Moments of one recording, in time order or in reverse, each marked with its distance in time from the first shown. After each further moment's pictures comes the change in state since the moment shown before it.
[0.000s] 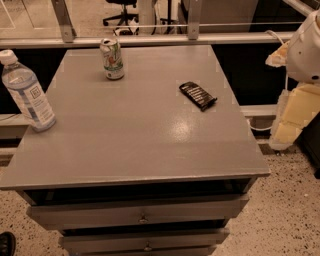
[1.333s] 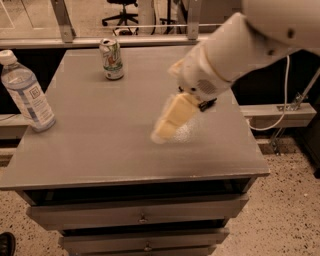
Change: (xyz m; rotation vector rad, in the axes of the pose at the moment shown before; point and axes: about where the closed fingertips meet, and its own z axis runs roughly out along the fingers) arm -0.186 0.014 0.081 -0.111 -0.472 -0.008
